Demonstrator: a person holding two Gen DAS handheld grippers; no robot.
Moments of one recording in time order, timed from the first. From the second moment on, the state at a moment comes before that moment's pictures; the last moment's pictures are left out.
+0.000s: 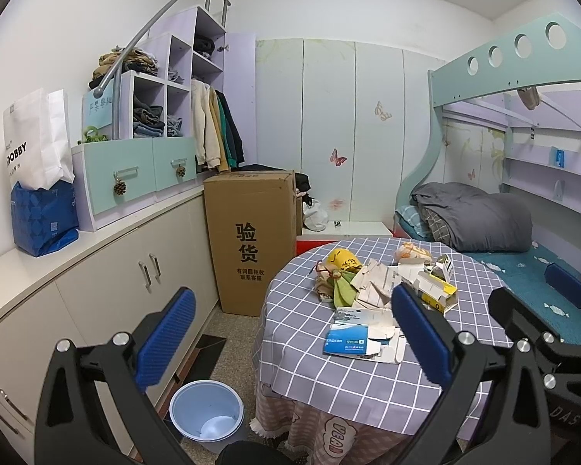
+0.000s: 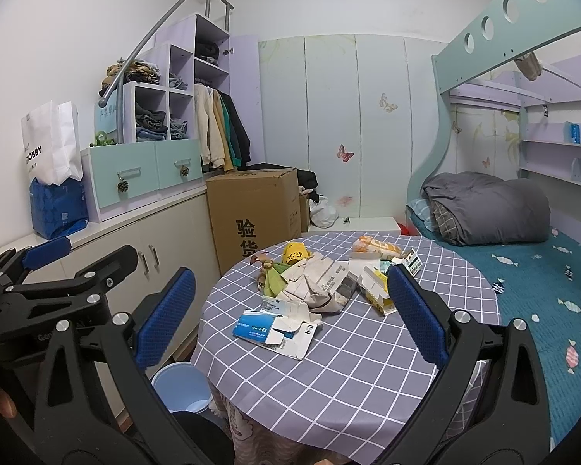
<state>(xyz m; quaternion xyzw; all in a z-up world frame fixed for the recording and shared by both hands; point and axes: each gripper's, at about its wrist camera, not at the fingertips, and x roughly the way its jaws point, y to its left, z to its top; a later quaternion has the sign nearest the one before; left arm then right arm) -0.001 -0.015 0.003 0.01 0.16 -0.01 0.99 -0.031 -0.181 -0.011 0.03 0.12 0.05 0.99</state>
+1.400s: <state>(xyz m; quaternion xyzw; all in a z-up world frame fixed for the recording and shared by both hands) 0.000 -0.019 -0.003 0.01 0.16 -0.01 0.99 -0.031 -0.181 -0.019 0.03 0.13 0.06 0.99</state>
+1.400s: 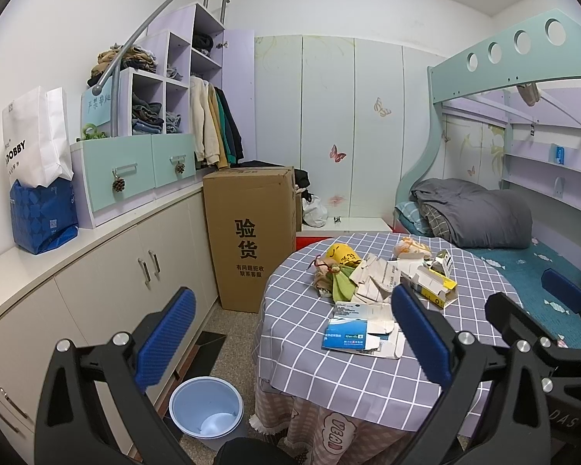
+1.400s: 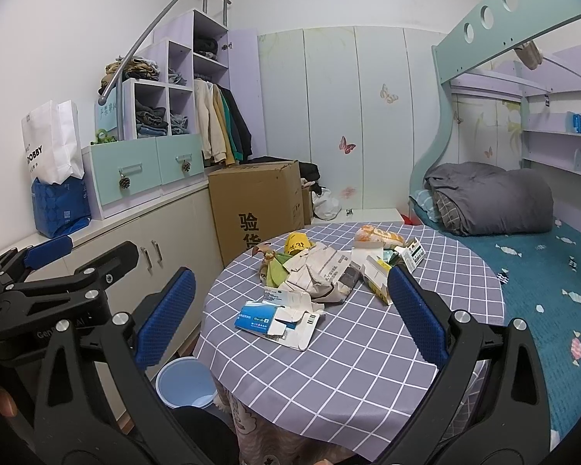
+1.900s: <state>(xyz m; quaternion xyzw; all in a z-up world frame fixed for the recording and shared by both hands) 0.001 -0.015 -0.019 0.01 0.17 -0.01 0.99 -0.035 -0.180 -0.024 0.04 0.13 0.06 0.99</state>
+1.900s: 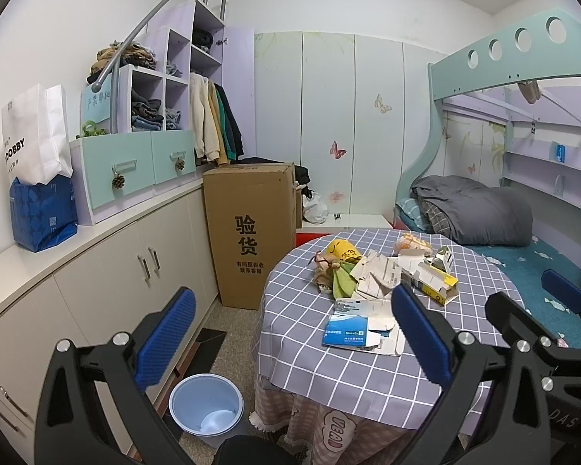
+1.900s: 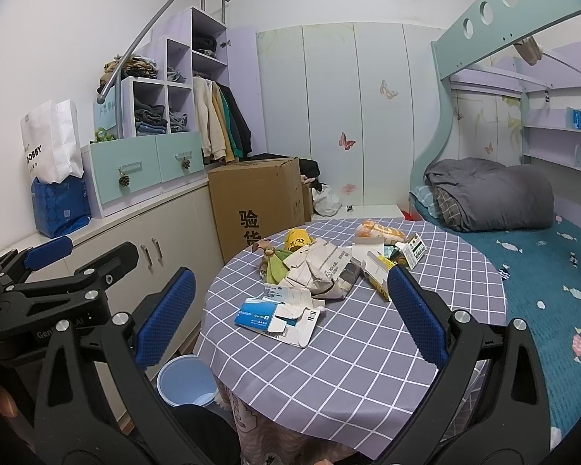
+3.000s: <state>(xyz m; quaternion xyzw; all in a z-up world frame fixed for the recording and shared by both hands) 0.105 -0.046 -0.105 0.01 0.36 -0.05 0.93 0.042 -0.239 -0.091 0.13 0.29 0.01 0.95</state>
